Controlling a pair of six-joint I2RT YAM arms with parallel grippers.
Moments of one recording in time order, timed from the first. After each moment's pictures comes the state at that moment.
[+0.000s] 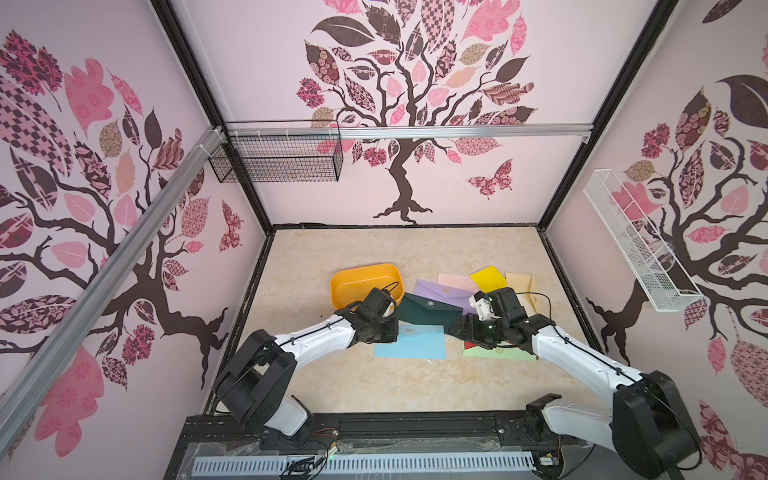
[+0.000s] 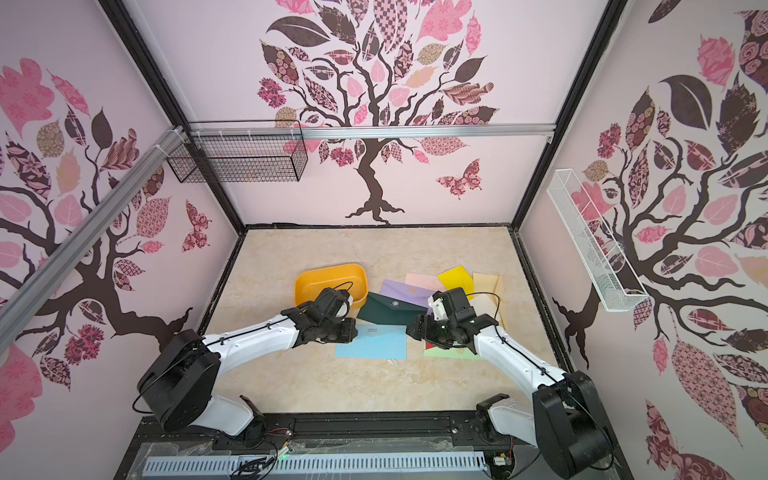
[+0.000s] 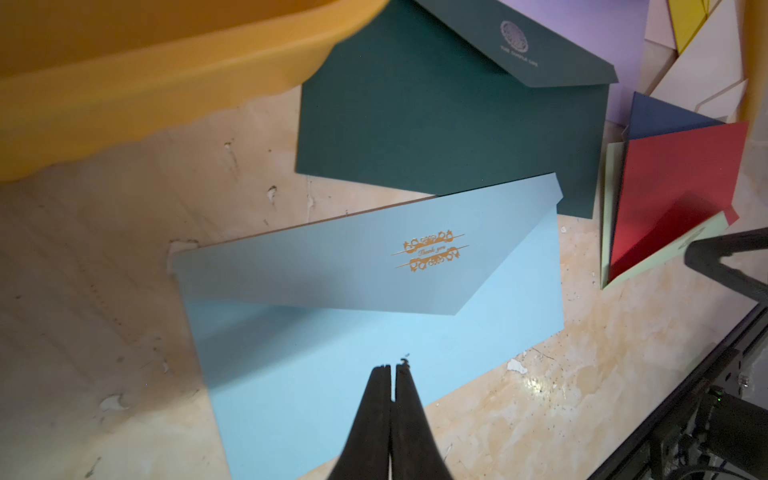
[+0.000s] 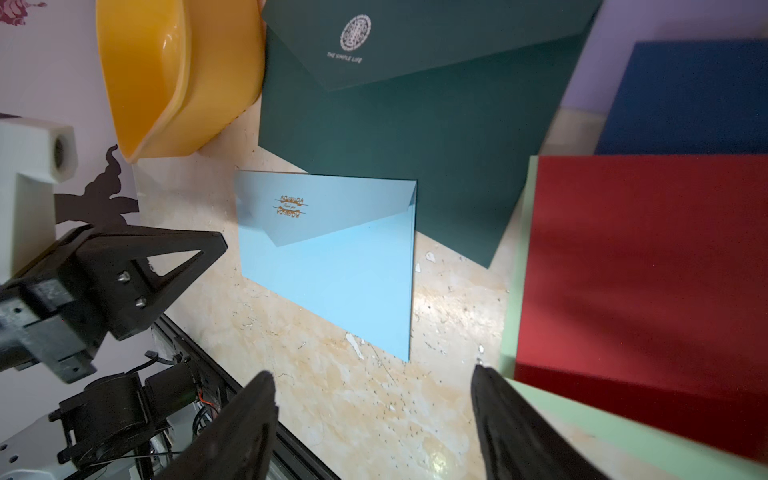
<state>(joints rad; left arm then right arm) -0.69 1.52 0.83 -0.32 0.19 -0.57 0.37 1.21 0.62 -0.41 -0.48 0.61</state>
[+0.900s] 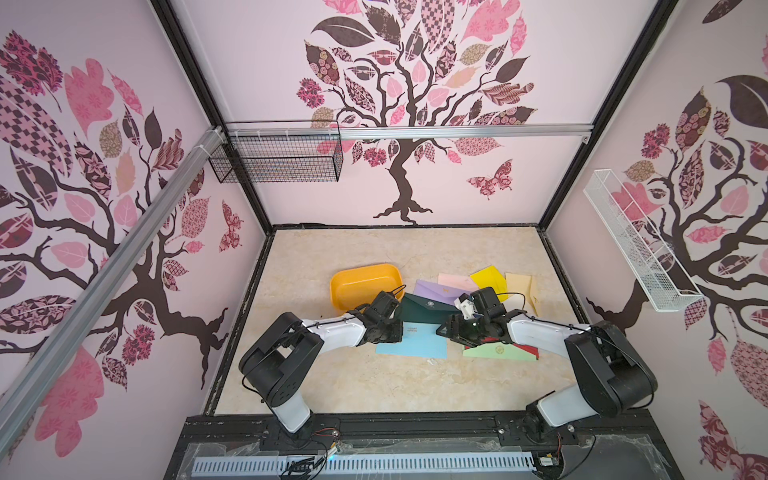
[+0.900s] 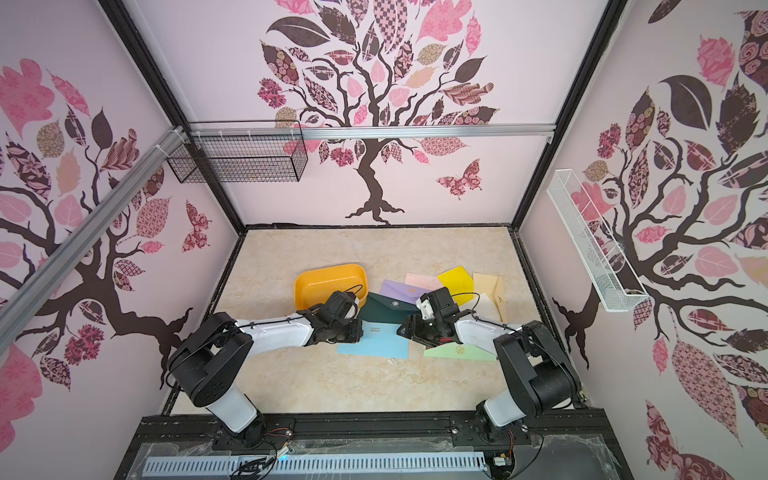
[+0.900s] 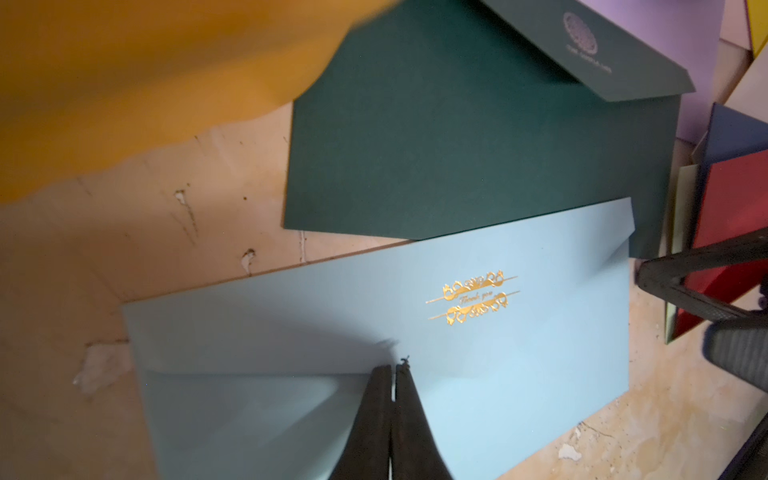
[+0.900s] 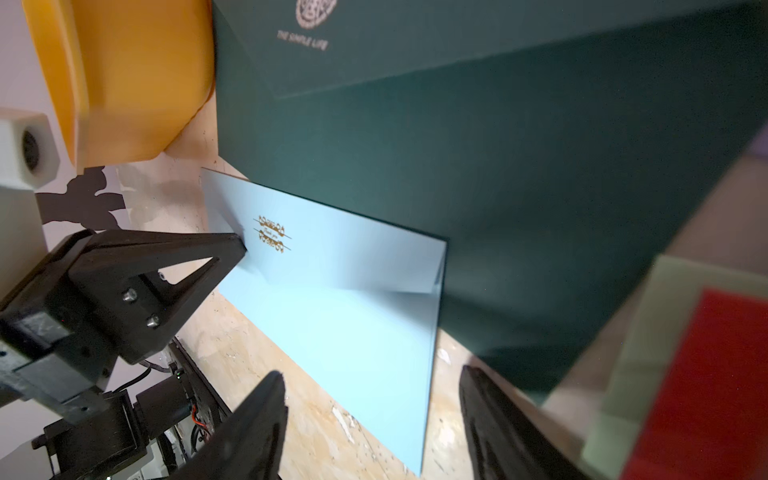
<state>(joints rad) -0.69 1.68 0.80 -0.13 0.16 -0.58 0.40 1.52 0.65 -0.15 -0.54 0.64</state>
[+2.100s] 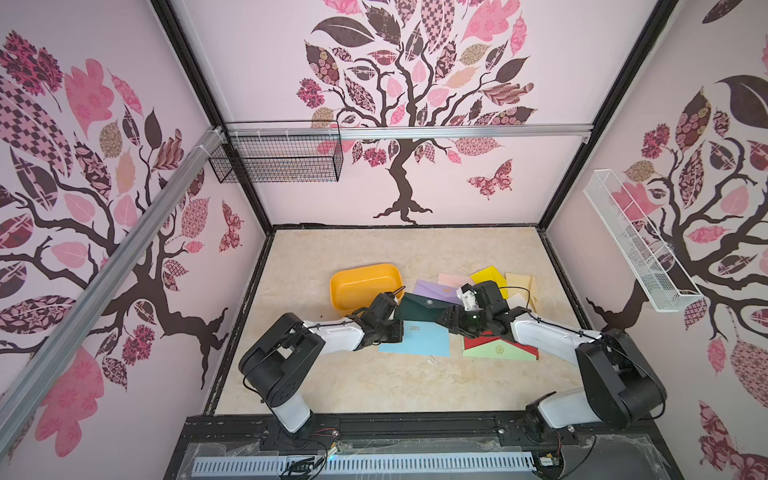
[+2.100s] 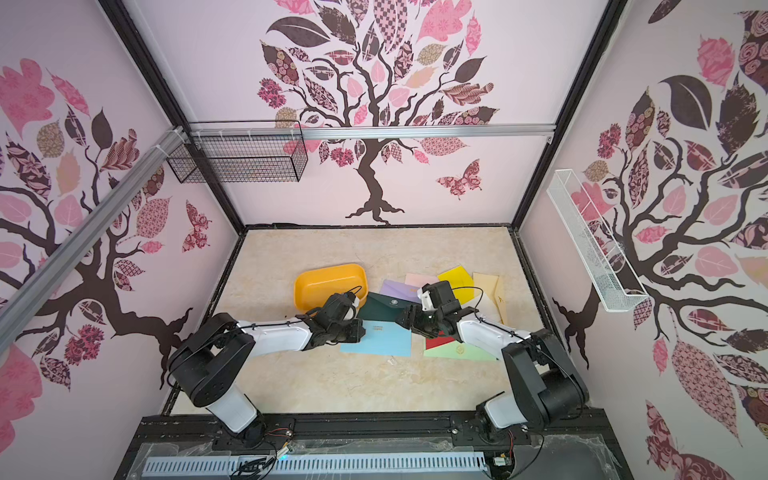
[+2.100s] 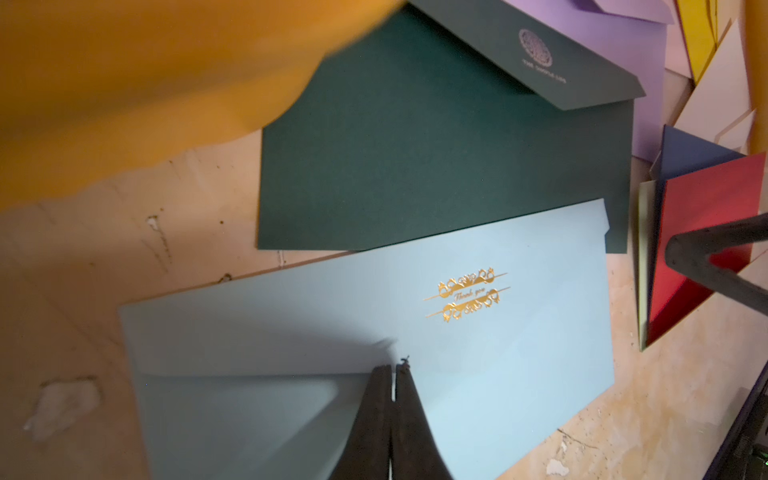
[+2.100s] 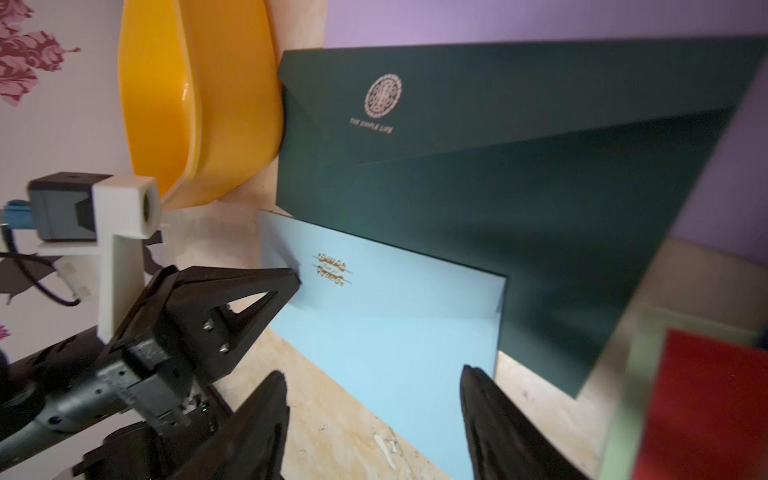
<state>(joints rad) -0.69 1.68 0.74 0.00 0.18 -0.60 0.41 1.44 0.68 -0.16 -0.45 0.69</state>
